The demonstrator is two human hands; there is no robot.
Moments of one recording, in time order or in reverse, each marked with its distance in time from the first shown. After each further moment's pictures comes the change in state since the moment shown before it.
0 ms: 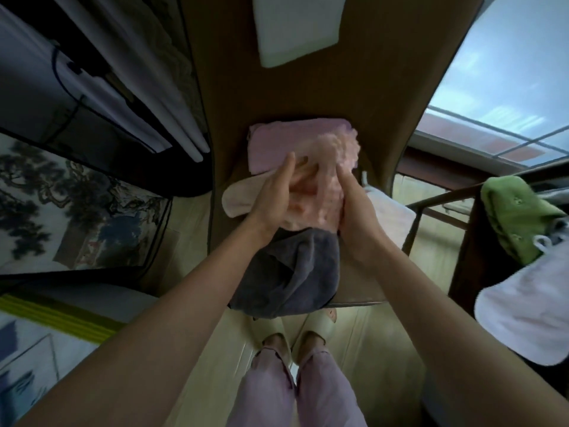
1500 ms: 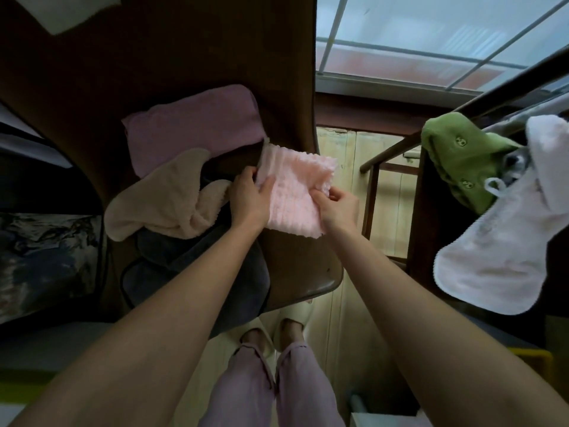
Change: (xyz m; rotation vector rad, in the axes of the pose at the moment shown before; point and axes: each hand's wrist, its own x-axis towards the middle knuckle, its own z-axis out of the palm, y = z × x) left_hand 0.115 -0.114 0.108 0.860 0.265 -0.032; right_hand 0.049 0.062 -0.161 -0.186 0.598 0.149
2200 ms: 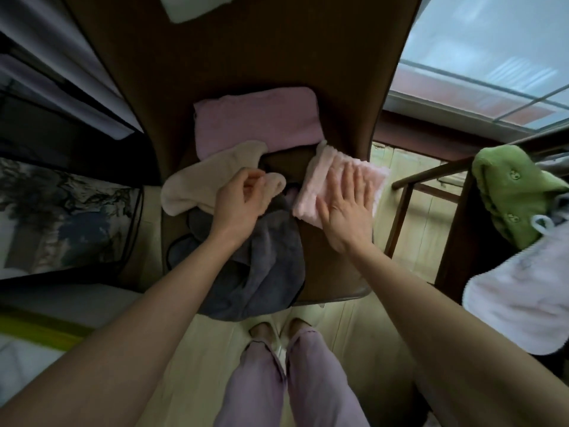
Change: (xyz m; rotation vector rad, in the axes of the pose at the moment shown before) left_hand -0.032 -0.056 -0.093 -0.225 0.109 0.121; right_hand 0.000 0.022 0.038 -1.229 -0.093 -0.797
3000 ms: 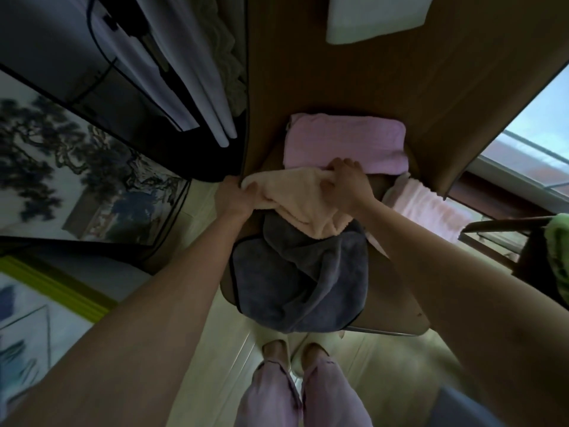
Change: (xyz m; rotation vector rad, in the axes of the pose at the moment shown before) left_hand 0.037 -0.093 -0.106 -0.044 0.164 -0.473; right_hand 0.094 -0.147 -0.017 0.062 -0.129 -0.179
